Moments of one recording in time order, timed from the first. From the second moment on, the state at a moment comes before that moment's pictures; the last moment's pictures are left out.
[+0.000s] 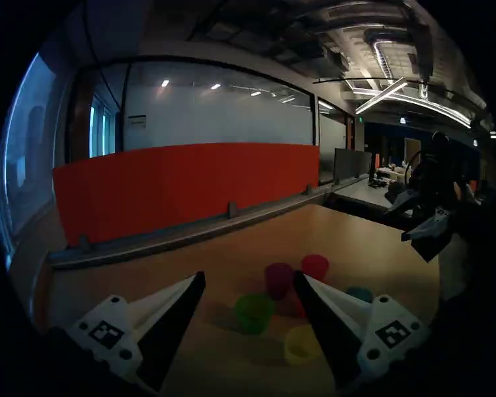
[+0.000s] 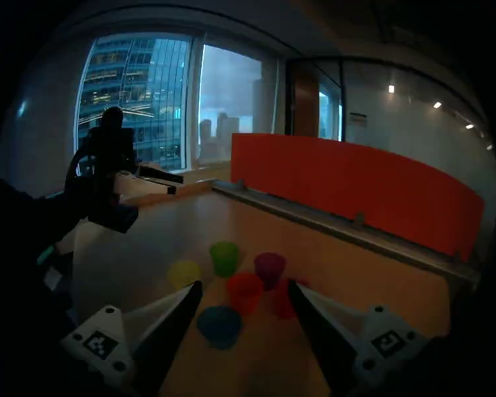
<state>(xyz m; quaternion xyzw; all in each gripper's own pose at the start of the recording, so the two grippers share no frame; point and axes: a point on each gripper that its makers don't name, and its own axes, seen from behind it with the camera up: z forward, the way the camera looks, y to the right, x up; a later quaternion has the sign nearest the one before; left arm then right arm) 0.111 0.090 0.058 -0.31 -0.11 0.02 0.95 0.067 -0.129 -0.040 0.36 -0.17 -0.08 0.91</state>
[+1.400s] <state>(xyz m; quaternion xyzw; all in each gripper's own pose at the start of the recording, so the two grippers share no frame) -0.018 0.123 0.084 -0.36 -0.27 0.07 0.89 -0.051 -0.151 -0.055 0.39 -0.25 -0.12 0.88</state>
